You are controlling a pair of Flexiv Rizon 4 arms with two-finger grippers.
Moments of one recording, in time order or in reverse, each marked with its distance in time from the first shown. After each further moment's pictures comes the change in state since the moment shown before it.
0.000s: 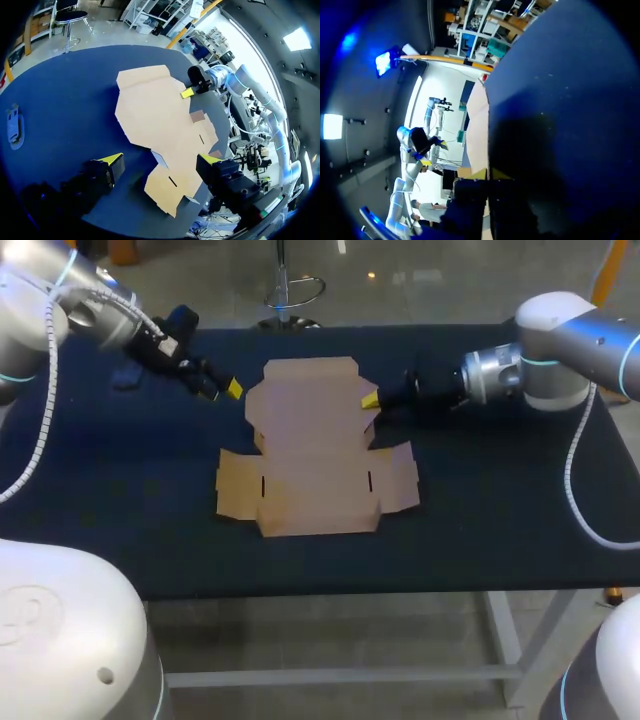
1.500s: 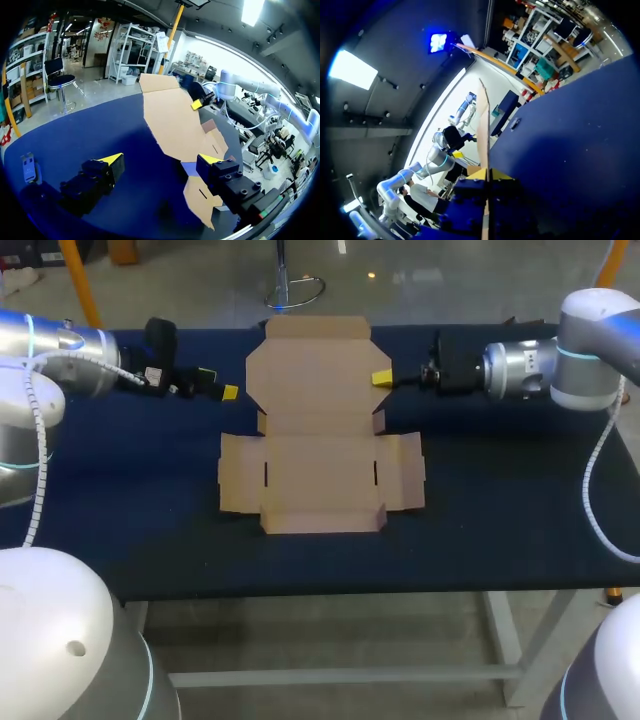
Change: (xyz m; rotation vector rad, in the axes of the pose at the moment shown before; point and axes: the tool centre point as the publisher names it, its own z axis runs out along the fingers) left arm 0.009 -0.011 -0.015 0.408 -0.065 0.359; right arm 0.074 -0.005 -0.033 -0.083 0.197 -0.382
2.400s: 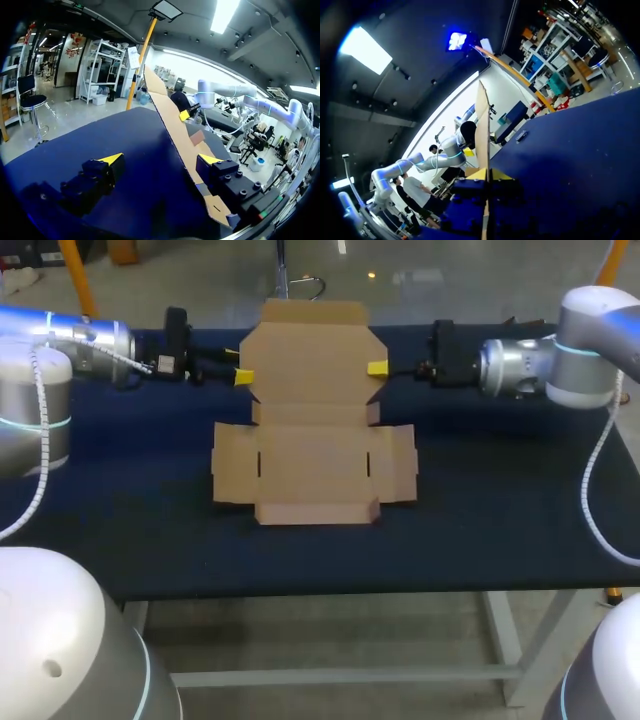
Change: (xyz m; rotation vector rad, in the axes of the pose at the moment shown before) left arm -0.014 -0.034 0.046 0.132 0.268 0.114; right arm 0.012 0.017 0.010 -0.056 0.031 -0.152
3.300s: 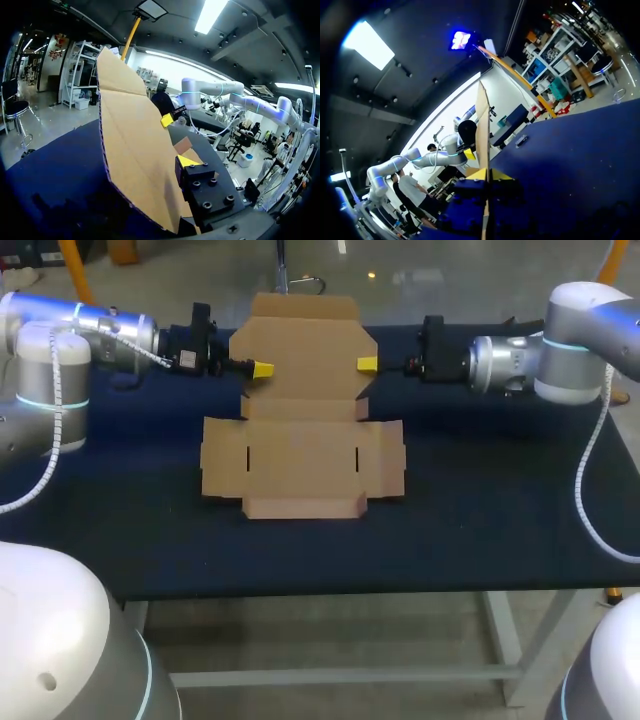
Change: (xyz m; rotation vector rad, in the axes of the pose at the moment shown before) left arm 0.017 -0.014 0.037 0.017 0.154 0.042; right arm -0.001 0.009 0.018 -0.015 -0.007 -0.048
